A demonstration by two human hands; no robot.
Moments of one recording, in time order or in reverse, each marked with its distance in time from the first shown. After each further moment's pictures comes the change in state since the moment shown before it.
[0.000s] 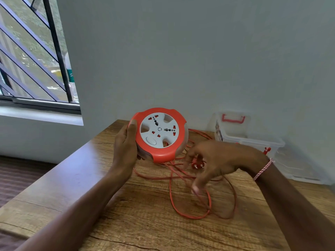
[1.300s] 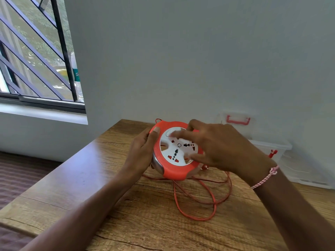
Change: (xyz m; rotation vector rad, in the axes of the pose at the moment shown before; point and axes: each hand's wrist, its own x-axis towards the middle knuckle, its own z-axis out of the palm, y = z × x) left_hand -0.011 0.002 0.008 0.082 -0.271 0.030; right_hand 0.001 -0.016 -0.002 -0.578 0.584 -0.110
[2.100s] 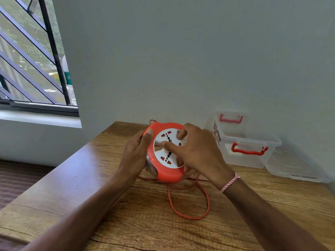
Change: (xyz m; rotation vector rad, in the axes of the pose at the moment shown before) left_hand -0.005 0.006 0.005 -0.037 0.001 0.014; right_hand 0.012 -0.032 0.031 0.702 0.233 0.603
